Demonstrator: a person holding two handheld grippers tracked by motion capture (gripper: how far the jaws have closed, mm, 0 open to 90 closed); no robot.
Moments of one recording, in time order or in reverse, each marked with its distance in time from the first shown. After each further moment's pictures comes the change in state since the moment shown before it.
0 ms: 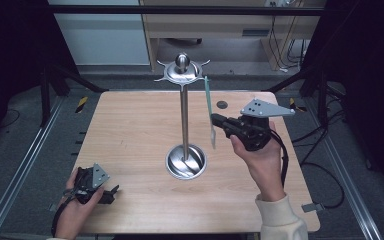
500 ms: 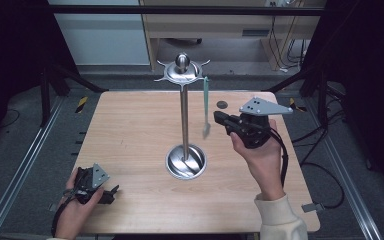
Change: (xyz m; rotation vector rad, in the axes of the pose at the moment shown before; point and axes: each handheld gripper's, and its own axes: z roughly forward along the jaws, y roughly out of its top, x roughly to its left) left arm 0.000 0.000 0.000 -0.004 0.002 -0.003; right arm -0.005 -0.001 0.003 0.033 -0.082 -0.024
